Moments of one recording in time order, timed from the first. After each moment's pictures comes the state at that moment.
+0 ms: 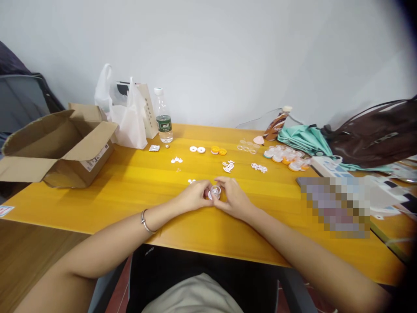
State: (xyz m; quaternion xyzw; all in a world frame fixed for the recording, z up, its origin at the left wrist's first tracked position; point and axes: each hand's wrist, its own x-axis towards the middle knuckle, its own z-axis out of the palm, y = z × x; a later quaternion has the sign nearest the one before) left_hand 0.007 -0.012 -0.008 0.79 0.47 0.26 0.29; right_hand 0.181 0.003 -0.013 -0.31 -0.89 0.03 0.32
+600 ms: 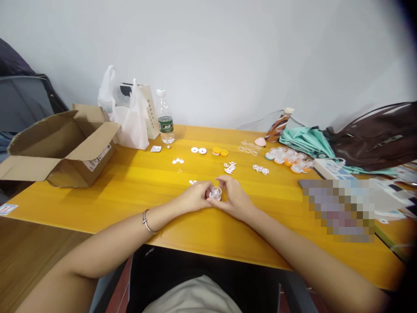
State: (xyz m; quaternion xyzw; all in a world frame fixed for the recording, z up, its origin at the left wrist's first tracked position) left_hand 0.007 -0.013 -0.006 0.79 0.47 0.26 0.29; right_hand 0.180 0.002 -0.009 -0.34 -0.88 0.08 0.31
